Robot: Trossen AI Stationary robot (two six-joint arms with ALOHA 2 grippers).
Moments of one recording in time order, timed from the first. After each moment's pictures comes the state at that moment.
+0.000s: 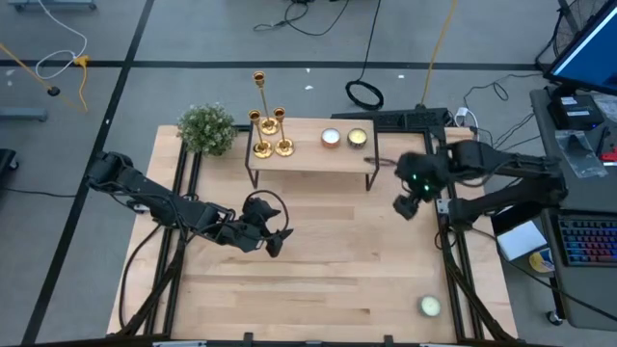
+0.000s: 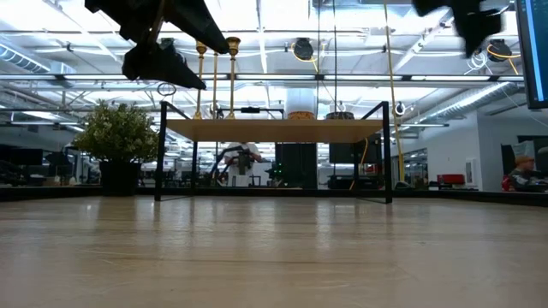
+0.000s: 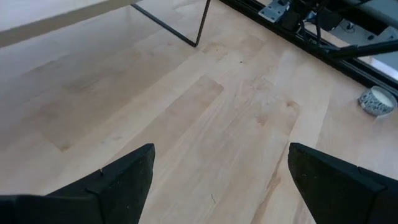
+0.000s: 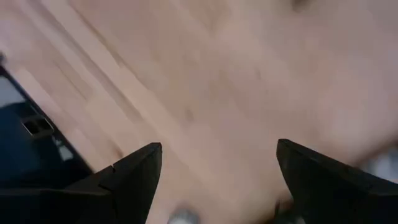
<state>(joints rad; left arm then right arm) -0.39 1.37 0.87 -0.20 -0.63 -0.83 -0.06 1.13 1.32 -1.39 -0.13 0.75</state>
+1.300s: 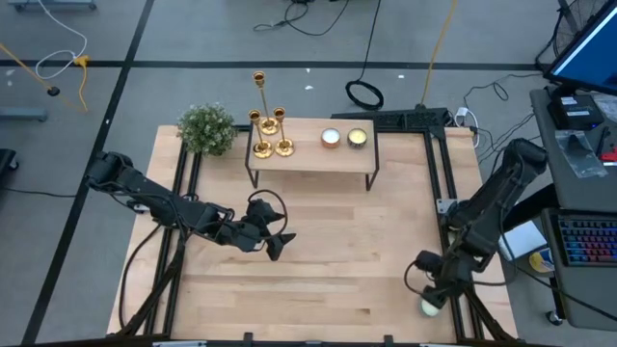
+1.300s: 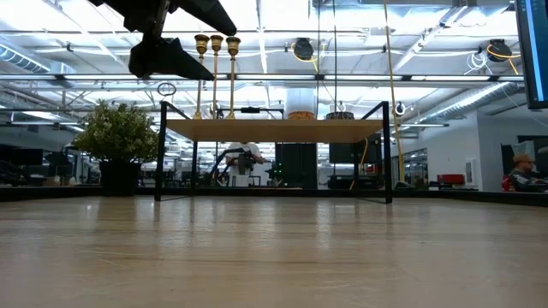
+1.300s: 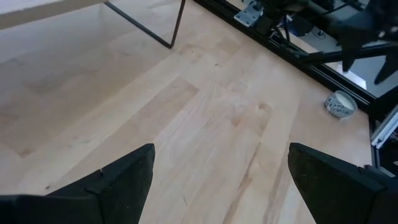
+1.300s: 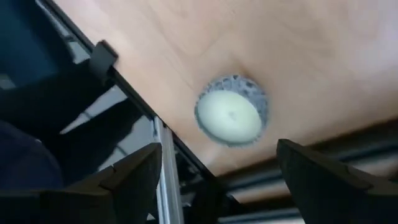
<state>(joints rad) -0.39 1.37 0.87 -0.12 -0.57 -0.81 0.97 1.10 0.73 -0.71 -0.23 1.76</state>
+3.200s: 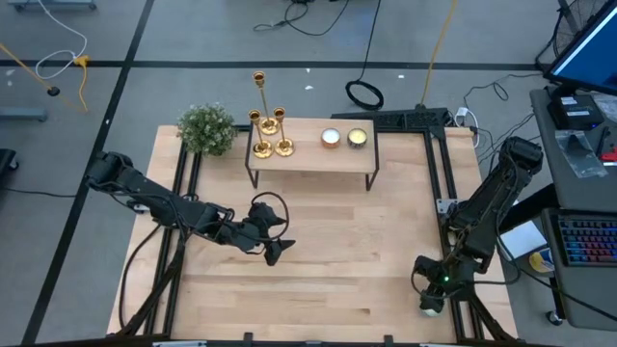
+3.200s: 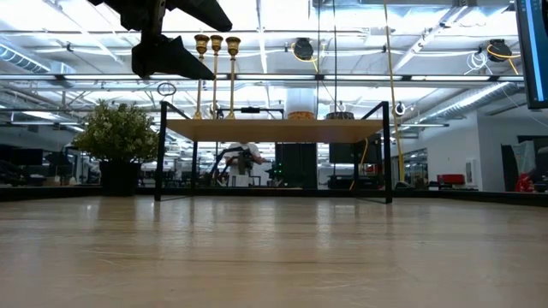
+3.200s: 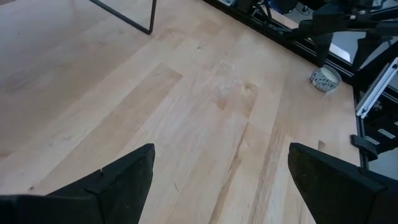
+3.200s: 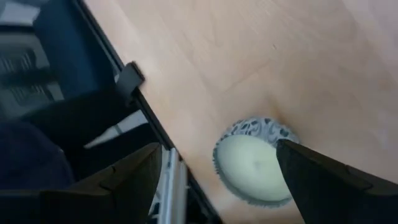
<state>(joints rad) -0.39 1.37 0.87 -0.12 -0.47 -0.74 1.08 1.10 0.52 -0.33 0.00 1.80</state>
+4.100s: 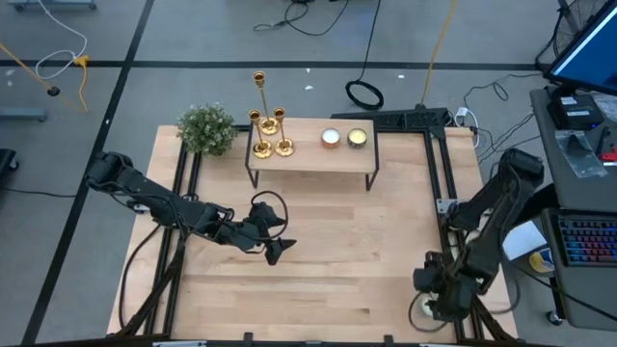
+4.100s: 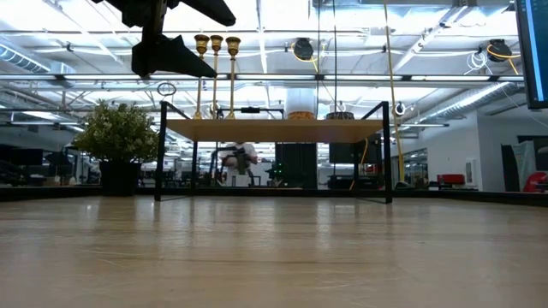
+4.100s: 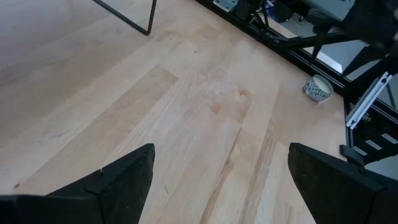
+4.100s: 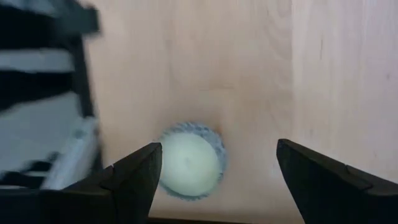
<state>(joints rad) -0.39 1.37 0.87 -0.10 -0.47 -0.79 1.07 1.30 0.84 -0.79 0.05 1.20</state>
